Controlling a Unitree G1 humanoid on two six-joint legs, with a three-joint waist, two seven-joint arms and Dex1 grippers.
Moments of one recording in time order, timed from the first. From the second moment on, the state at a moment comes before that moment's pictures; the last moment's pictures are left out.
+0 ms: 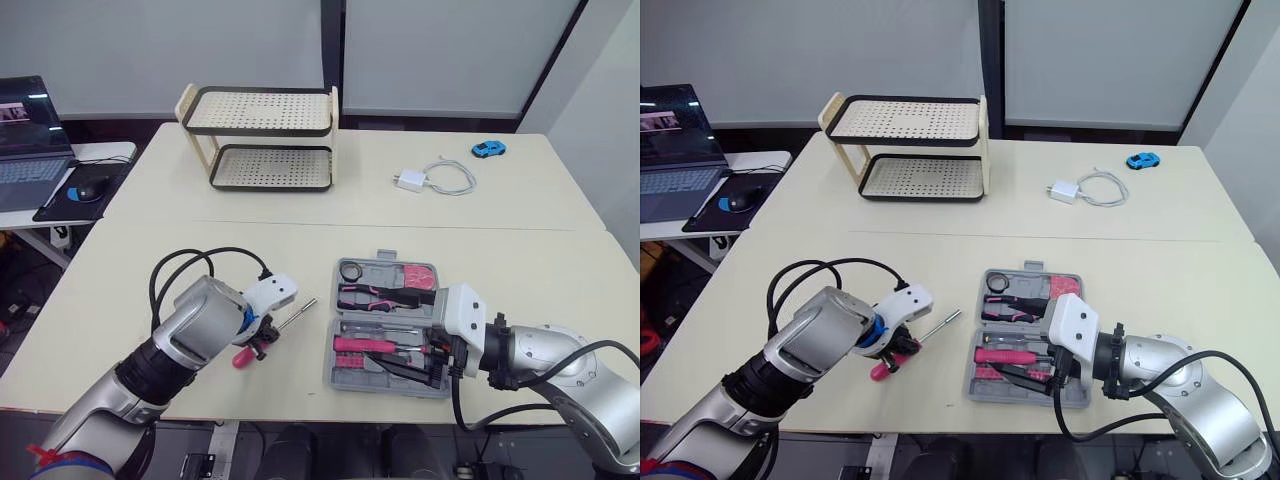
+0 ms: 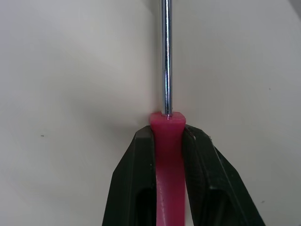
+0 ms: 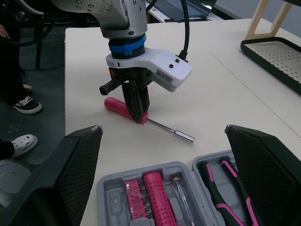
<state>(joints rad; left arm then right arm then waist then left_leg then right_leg) -0.57 0.71 -0.54 -0.26 0.06 1.43 -0.96 -0.05 -0.70 0.13 -0.78 0.46 0.56 0.74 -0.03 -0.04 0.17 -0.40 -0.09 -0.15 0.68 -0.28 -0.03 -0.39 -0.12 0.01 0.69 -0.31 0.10</state>
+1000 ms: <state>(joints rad) -0.44 1.10 -0.19 -0.55 -0.40 1.49 -0.99 -0.06 -0.70 0.15 -0.73 0.45 0.50 0.79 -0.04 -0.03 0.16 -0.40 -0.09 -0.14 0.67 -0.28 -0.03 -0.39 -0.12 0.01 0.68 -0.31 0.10</state>
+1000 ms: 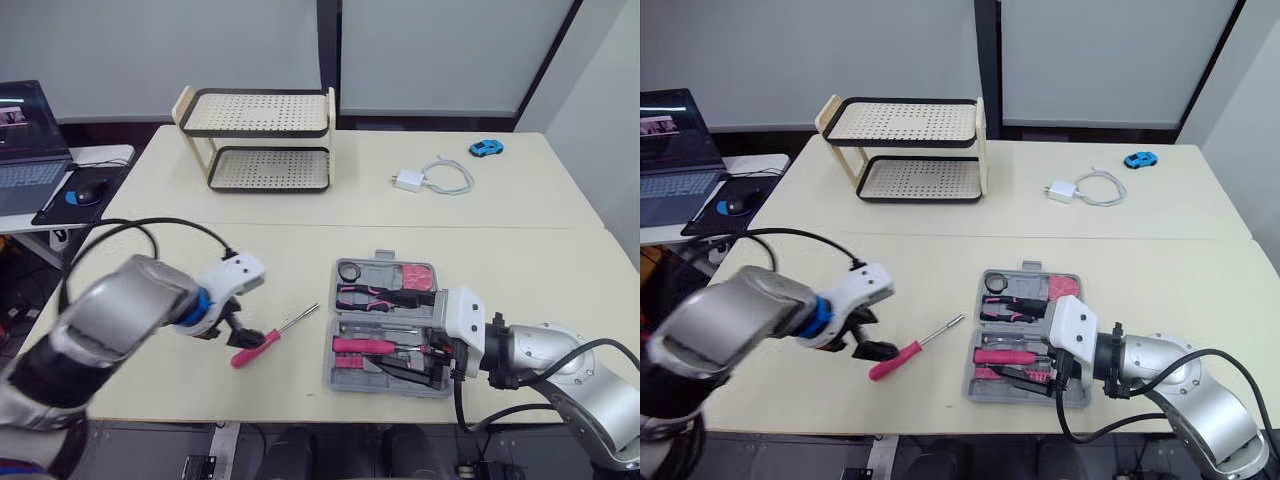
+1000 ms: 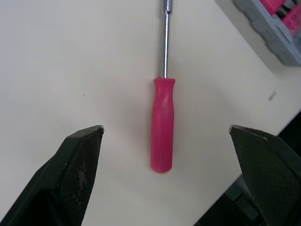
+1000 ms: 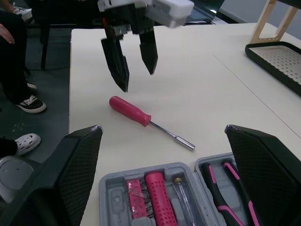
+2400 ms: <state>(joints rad) 0.22 0.82 0.27 -0.47 -0.34 0.60 -0.92 -0.12 -0.73 0.17 -0.71 0.45 0.52 0.86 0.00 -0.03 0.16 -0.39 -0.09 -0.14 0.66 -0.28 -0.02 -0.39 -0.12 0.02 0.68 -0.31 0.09</state>
